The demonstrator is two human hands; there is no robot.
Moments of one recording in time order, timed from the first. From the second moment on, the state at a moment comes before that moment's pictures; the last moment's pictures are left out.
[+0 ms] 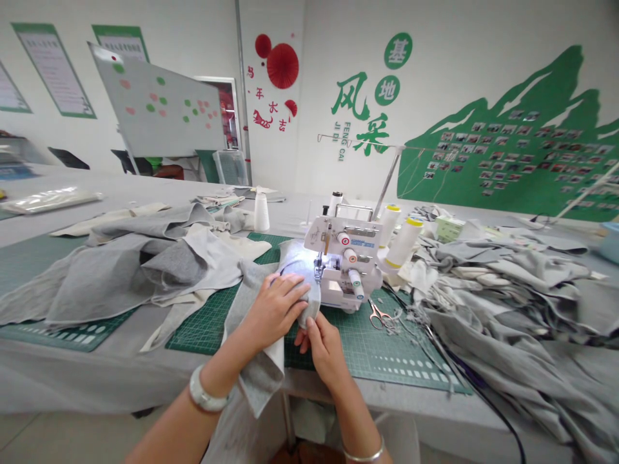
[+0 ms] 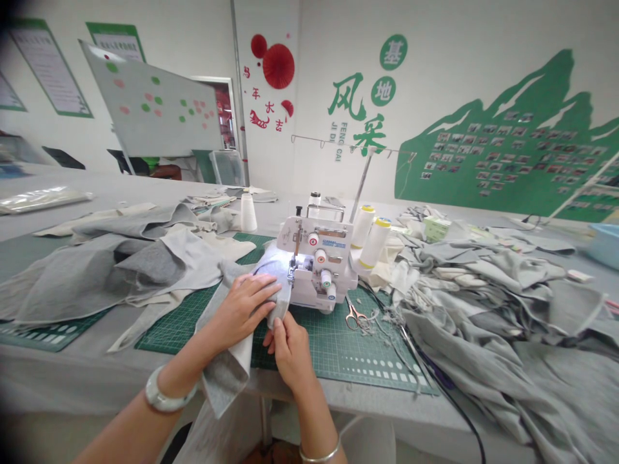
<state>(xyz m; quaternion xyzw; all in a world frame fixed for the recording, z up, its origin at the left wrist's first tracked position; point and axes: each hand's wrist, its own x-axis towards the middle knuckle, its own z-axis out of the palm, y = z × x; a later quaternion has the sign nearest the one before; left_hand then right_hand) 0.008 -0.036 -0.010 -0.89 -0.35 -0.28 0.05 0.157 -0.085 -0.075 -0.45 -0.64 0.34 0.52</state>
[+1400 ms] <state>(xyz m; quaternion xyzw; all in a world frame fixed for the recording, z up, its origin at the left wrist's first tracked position) -0.004 0.004 -0.004 -0.89 -0.30 -0.34 -0.10 0.155 -0.086 -0.073 -0.48 -0.63 0.33 0.51</state>
